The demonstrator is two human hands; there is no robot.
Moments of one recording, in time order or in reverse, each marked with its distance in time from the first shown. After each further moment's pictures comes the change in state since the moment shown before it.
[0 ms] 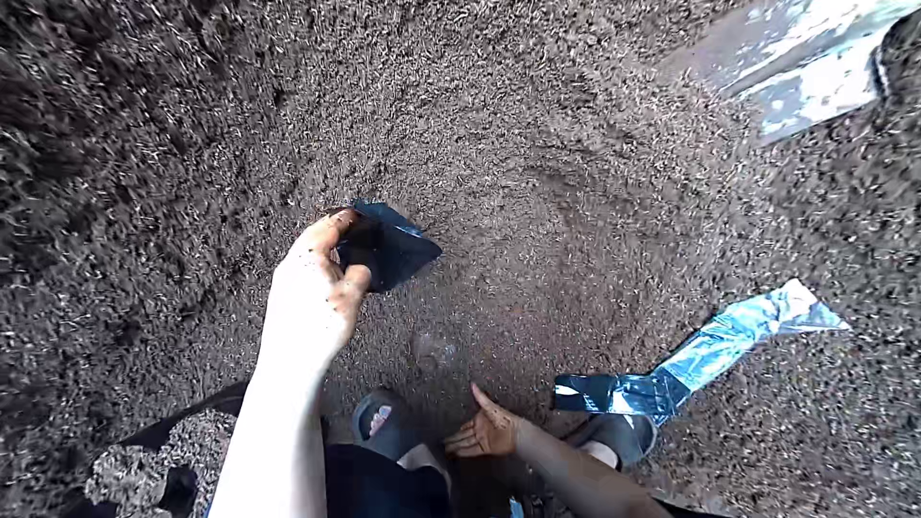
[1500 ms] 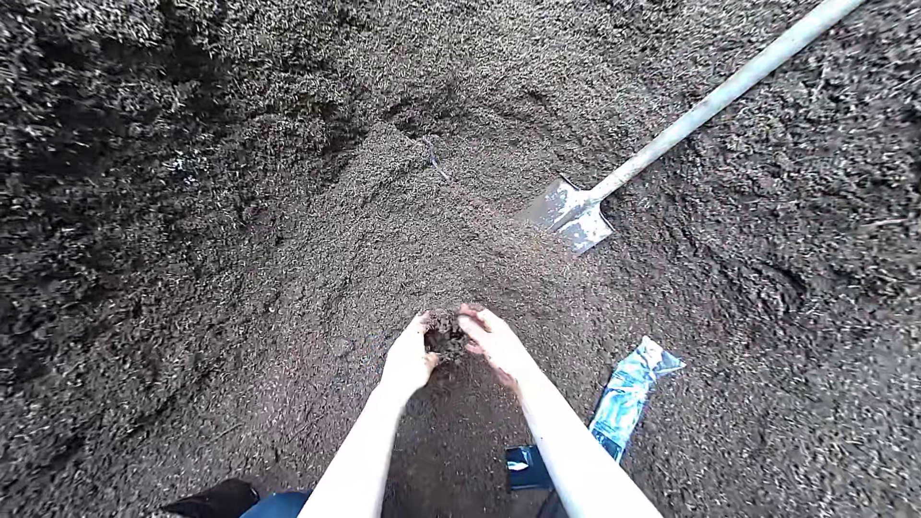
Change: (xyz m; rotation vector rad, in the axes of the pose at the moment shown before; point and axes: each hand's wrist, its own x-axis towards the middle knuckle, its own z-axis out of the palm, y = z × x) left_hand 0.000 0.069 0.105 -0.096 -0.445 0.173; right_hand -0.271 -0.150 0.154 -0.590 0.619 -1.316
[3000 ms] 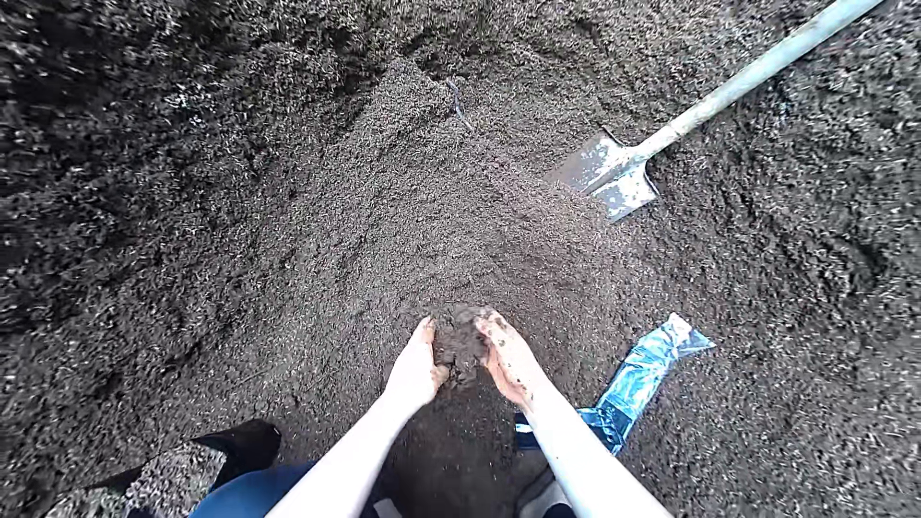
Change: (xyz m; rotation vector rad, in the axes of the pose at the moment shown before) left_hand -0.051 -0.029 0.028 -0.020 -0.115 -0.082; right_hand -0.050 0.033 0.033 0.327 0.016 0.122
